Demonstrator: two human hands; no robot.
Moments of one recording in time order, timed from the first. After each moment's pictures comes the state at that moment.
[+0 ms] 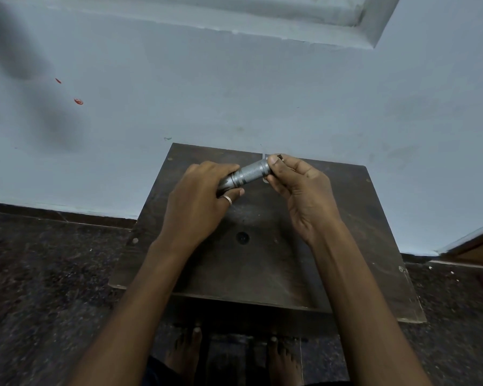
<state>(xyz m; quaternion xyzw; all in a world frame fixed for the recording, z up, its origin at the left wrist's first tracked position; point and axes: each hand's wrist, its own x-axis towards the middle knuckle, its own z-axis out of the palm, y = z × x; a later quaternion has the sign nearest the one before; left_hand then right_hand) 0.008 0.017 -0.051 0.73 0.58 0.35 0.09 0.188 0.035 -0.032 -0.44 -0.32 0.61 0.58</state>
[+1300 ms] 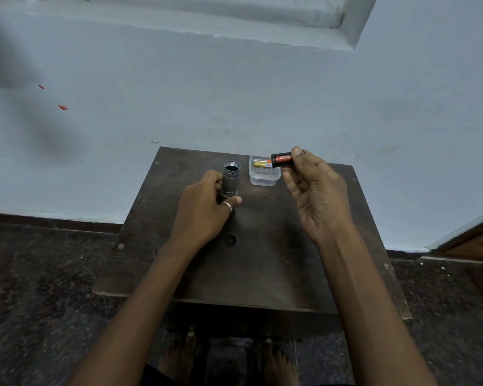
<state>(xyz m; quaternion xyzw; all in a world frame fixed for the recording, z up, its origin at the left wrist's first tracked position) 0.038 0.020 -0.058 0.64 0.64 0.36 0.25 0.219 0.030 -0.020 -0.43 -0.23 0.58 0.65</state>
